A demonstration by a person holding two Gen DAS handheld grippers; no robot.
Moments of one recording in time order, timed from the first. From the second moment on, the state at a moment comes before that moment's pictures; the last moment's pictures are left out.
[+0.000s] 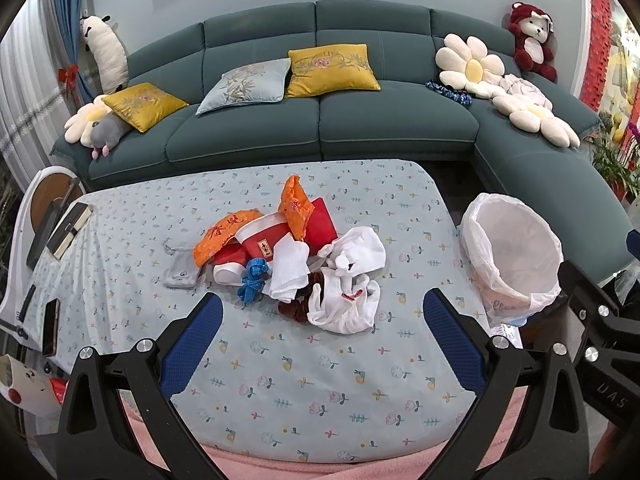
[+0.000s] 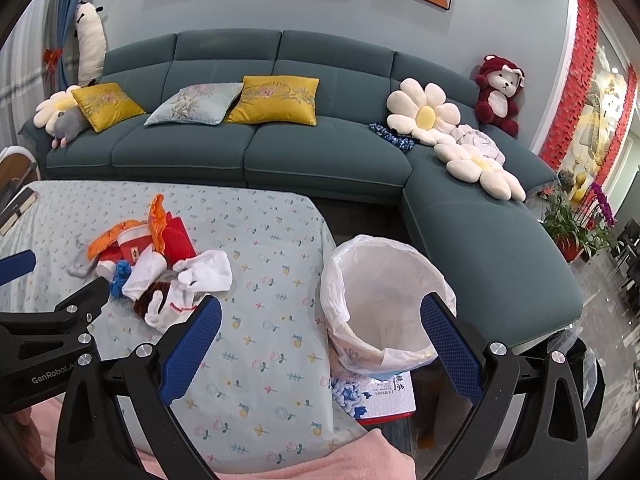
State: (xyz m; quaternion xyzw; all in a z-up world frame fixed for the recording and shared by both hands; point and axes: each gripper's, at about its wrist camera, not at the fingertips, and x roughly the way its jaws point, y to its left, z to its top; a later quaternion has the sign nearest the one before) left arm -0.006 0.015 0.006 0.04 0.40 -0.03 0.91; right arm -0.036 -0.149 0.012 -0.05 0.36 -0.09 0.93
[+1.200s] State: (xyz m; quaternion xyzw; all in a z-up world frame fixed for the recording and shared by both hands) left arm 0.093 0.129 -0.106 -0.02 0.48 -0.03 0.88; right arm 0.062 -0.050 -0.122 0.02 0.47 -0.01 0.88
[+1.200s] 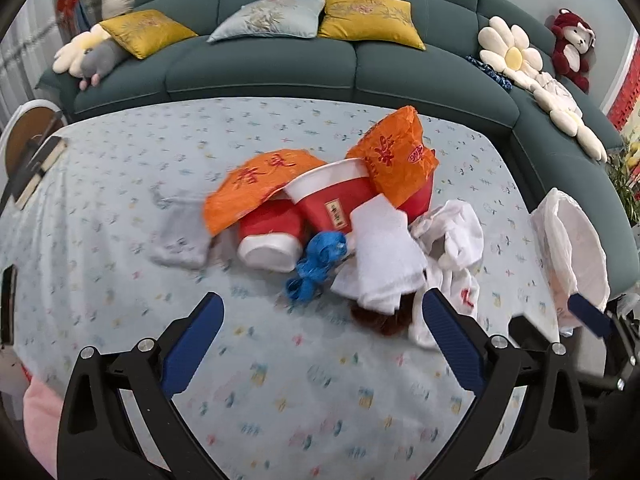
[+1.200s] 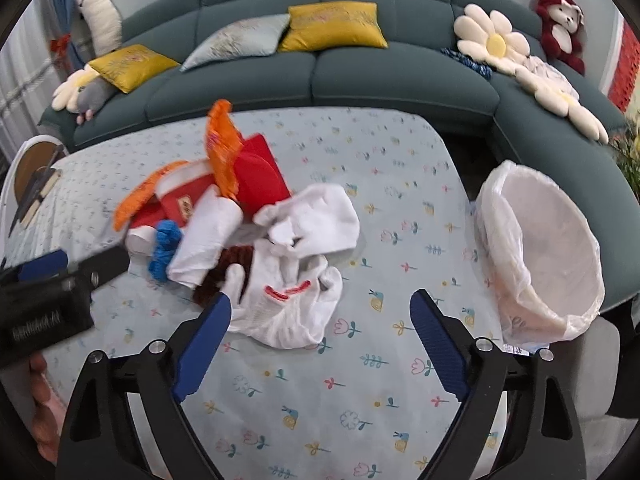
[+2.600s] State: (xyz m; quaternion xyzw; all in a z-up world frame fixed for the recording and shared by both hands) left arm 0.095 0.037 -0.028 -0.05 0.46 -0.14 0.88; right arm 0.060 -0.097 -0.046 0.09 0.38 0.05 0.92
